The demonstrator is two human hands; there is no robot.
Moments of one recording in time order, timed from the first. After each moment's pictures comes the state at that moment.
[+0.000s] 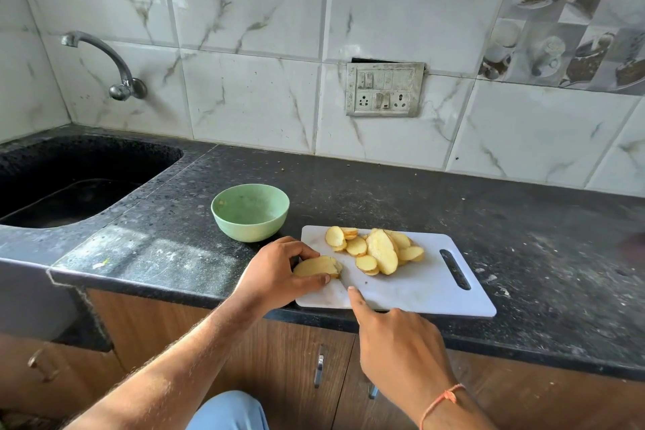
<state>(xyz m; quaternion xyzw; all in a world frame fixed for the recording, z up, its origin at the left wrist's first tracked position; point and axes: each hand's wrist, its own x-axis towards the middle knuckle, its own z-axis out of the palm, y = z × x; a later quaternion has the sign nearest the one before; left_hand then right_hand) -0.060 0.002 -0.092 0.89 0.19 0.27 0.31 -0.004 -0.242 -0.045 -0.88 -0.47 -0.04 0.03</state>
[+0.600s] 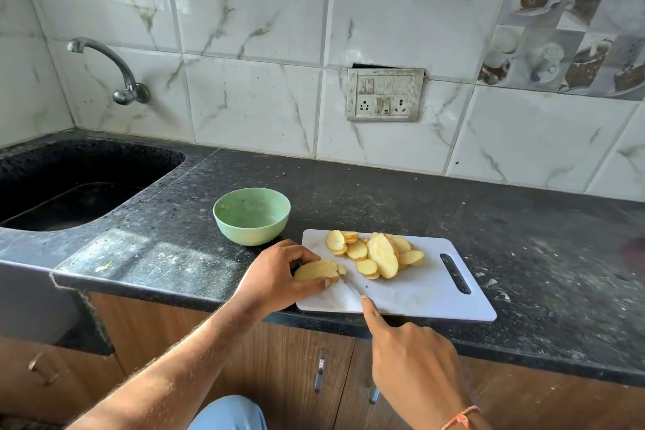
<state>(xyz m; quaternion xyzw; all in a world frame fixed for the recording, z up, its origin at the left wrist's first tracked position) -0.062 0.004 -0.092 0.89 0.19 0.26 0.32 -0.004 -0.257 -0.049 -0.90 -0.44 -0.04 0.01</state>
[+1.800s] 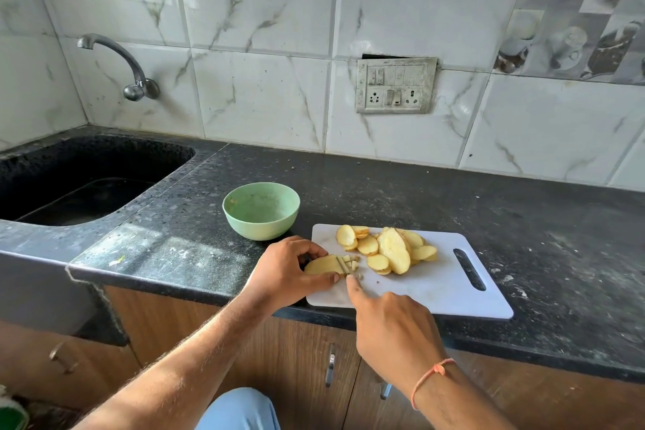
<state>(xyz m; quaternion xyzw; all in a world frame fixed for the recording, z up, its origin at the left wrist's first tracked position) -0.063 0.002 -0.088 0.88 0.20 0.27 0.32 -0.001 -0.215 -0.040 -0.87 -0.49 -0.05 0.02</state>
